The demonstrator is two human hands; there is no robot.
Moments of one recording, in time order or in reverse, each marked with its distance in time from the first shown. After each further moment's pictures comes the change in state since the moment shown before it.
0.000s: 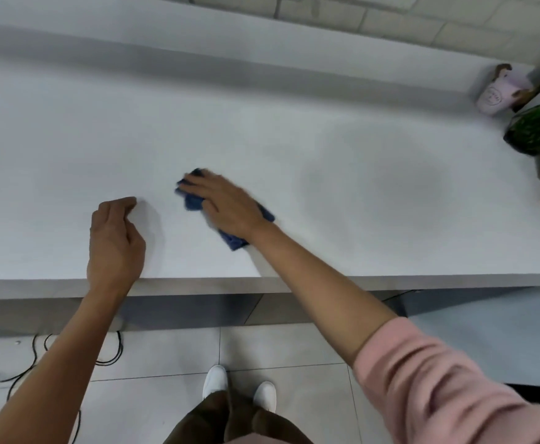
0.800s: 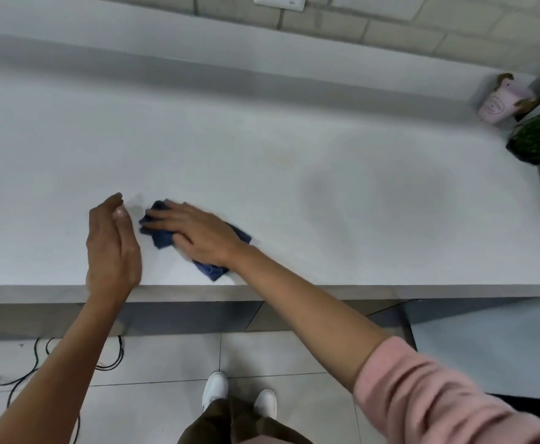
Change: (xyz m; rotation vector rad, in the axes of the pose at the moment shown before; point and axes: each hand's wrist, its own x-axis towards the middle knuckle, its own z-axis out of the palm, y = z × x) left_hand 0.000 0.001 0.002 -0.242 0.124 -0.119; right_hand -0.001 -0.038 0.025 0.083 -0.107 -0.146
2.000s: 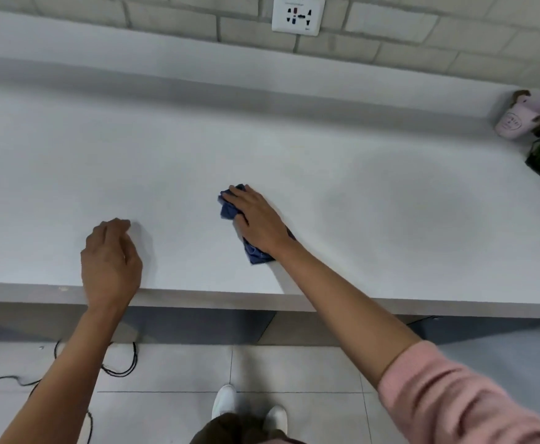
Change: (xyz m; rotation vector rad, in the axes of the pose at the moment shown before) left_hand 0.000 -0.011 -0.031 0.320 -0.008 0.103; right_hand -0.016 0.053 -0.031 -0.053 0.182 0.271
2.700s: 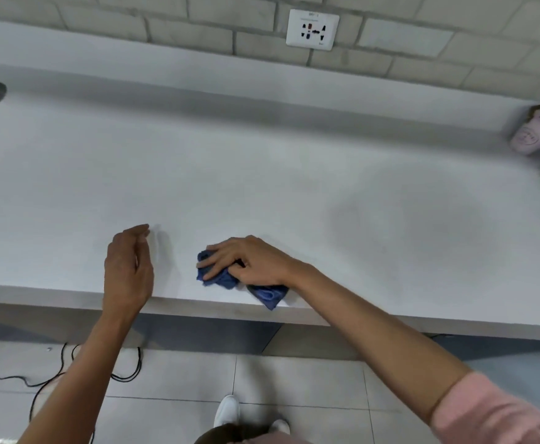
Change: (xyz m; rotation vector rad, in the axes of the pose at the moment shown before) left_hand -0.003 0.009 -0.002 -0.218 -0.056 -0.108; right_hand -0.030 -0.041 -0.015 0.167 -0.454 -0.288
